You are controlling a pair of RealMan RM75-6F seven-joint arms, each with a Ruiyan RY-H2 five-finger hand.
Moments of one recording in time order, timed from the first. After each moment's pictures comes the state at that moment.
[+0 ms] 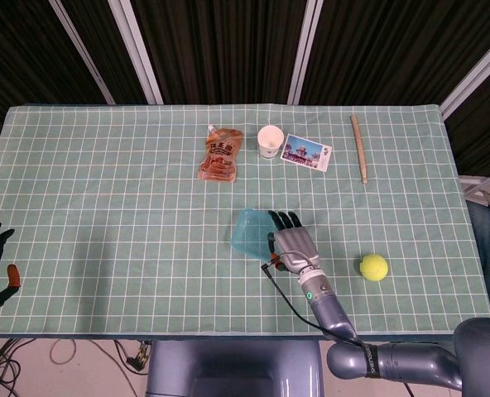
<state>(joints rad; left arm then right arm) -0.08 -1.13 -0.08 -1.71 1.31 1.45 0.15 0.80 -1.66 0.19 -1.65 -0.77 1.12 -0.65</state>
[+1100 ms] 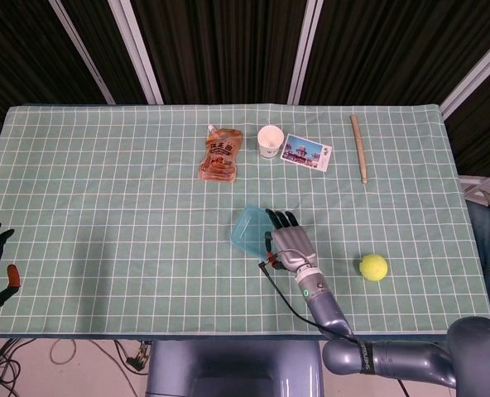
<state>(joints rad) -0.08 -1.13 -0.08 -1.71 1.31 1.45 0.15 0.81 -1.69 0.20 -1.59 -0.74 1.10 -0.64</state>
